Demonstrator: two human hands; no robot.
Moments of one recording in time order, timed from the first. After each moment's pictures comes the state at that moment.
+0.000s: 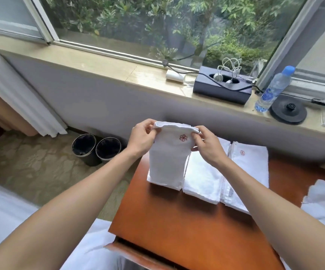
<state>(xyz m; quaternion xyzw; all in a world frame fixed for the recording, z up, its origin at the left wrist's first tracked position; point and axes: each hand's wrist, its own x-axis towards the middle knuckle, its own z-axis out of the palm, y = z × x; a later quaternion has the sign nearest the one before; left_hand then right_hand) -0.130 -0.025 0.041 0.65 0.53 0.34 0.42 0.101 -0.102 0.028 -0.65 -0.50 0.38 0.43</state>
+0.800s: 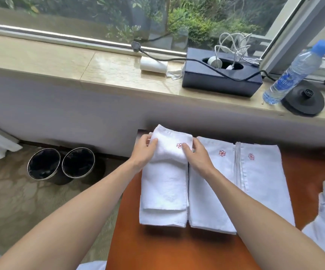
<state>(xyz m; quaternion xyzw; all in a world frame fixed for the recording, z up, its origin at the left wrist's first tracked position) -0.061 0.130 -0.131 0.60 0.53 0.20 0.57 0.123 0.018 -0.123 -0.75 -0.36 0.37 0.40</state>
